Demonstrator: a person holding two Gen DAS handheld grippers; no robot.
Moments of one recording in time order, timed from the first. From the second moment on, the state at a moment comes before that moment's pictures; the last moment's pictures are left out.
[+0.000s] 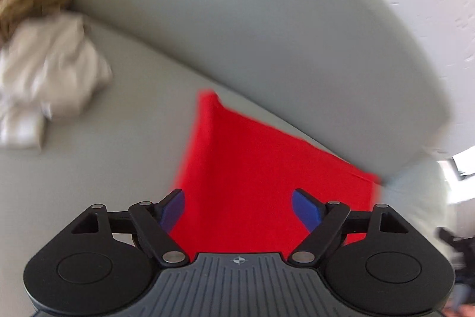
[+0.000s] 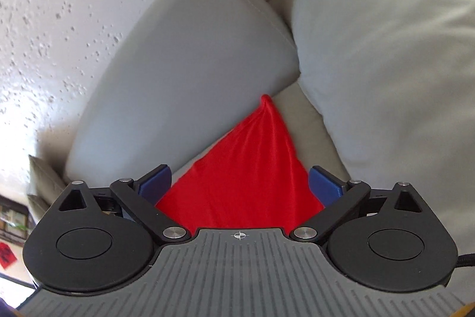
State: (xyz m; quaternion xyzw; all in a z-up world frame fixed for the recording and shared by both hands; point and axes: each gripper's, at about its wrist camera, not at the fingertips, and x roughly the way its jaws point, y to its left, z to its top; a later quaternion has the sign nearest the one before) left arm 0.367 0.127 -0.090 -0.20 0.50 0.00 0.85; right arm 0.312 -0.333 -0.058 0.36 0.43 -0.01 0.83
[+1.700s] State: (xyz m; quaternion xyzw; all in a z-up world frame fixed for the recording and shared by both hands) left arm 0.401 0.147 -0.133 -0.16 0.39 -0.05 0.90; right arm 0.417 -0.296 -0.132 0.23 0.37 0.01 0.90
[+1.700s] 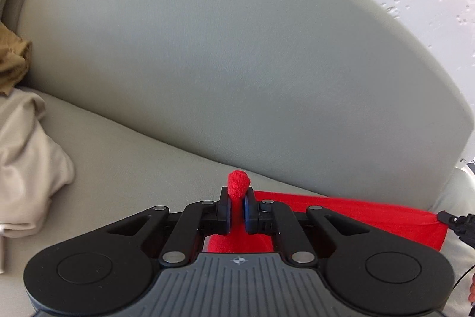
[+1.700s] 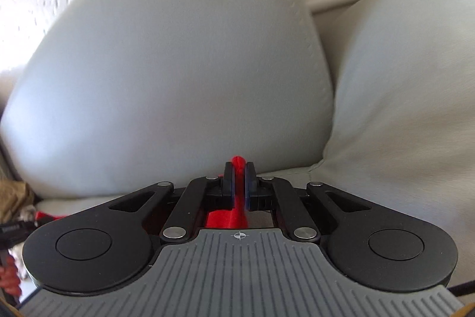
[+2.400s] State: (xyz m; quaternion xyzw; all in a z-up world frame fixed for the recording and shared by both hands) left arm 0.067 0.148 -0.095 -0.16 0.45 -0.07 0.88; right arm 0.084 -0.329 -0.061 0.32 0.40 0.01 0.86
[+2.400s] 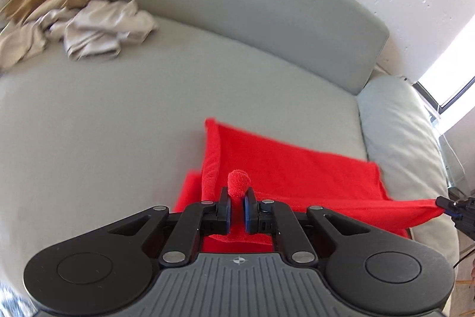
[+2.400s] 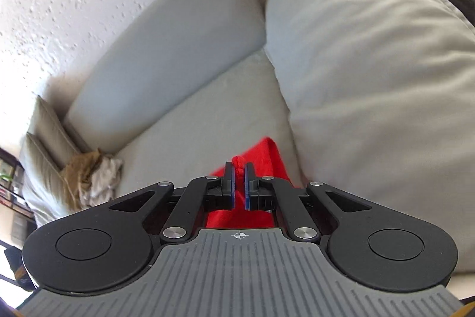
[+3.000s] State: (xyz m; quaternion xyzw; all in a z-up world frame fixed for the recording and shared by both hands) left arm 0.009 0.125 -0.109 -0.06 0.47 0.03 0.88; right arm -0.003 -0.310 -0.096 0.24 0.47 -0.02 0.85
